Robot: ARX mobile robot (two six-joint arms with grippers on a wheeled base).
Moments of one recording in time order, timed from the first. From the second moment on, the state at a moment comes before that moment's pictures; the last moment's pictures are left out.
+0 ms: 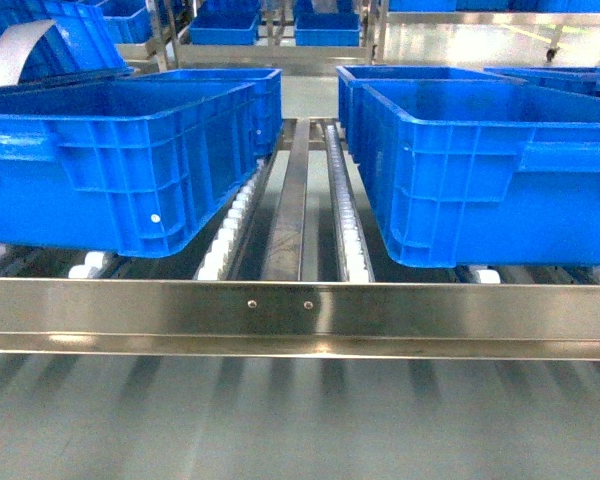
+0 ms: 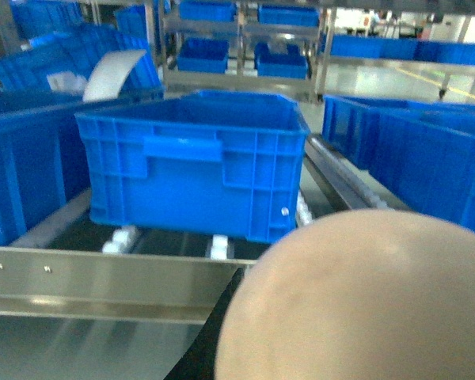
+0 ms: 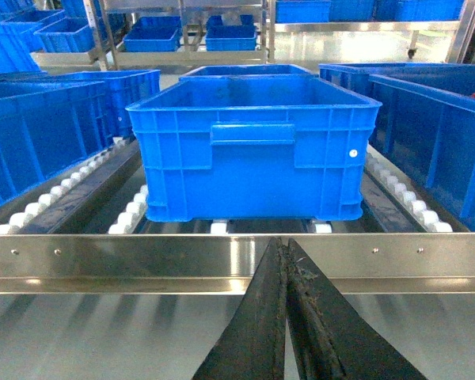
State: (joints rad) left arm 0.00 0.01 0.02 0.00 0.00 -0.01; right arm 0.00 0.00 0.01 -0.01 0.00 0.00
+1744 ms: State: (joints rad) left arm 0.00 0.01 0.01 -0.01 0.00 -0.01; right arm 0.00 0.00 0.01 0.00 0.00 0.00
